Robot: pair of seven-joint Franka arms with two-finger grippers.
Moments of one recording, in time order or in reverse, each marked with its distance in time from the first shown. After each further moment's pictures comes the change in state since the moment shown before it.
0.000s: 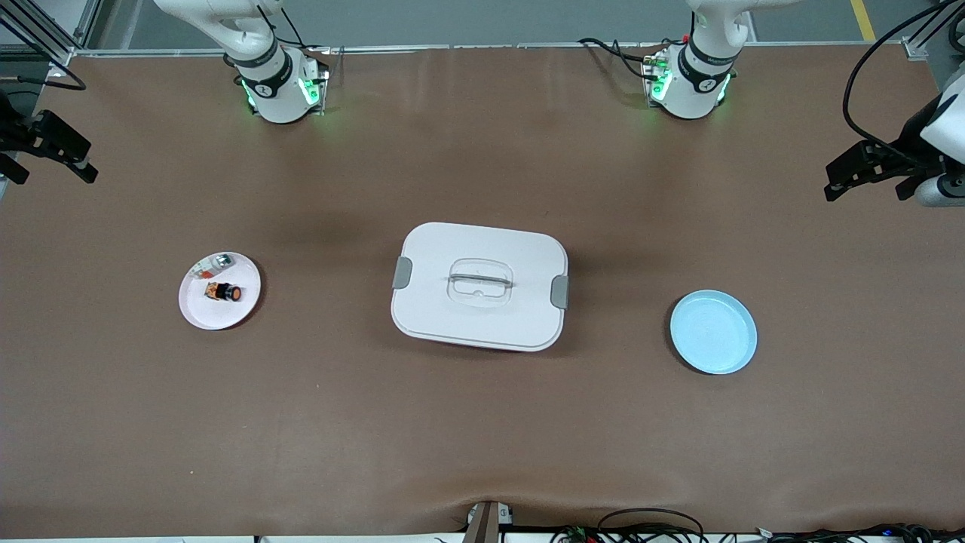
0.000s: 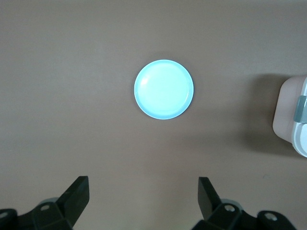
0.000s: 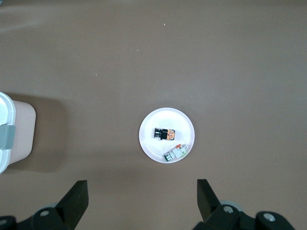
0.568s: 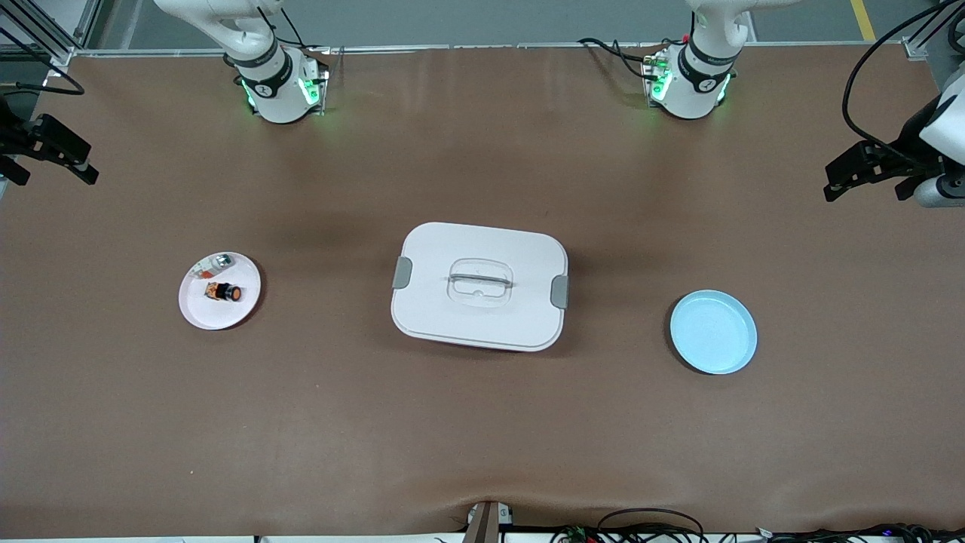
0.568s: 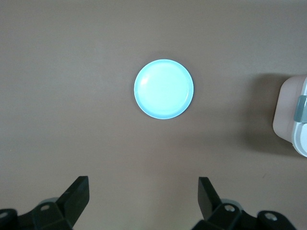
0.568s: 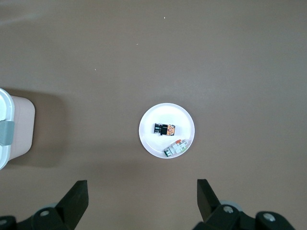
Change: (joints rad) left arm 0.000 0.001 0.000 0.000 0.000 -0.001 0.000; right arm 0.000 0.022 0.000 0.028 0.000 -0.031 0.000
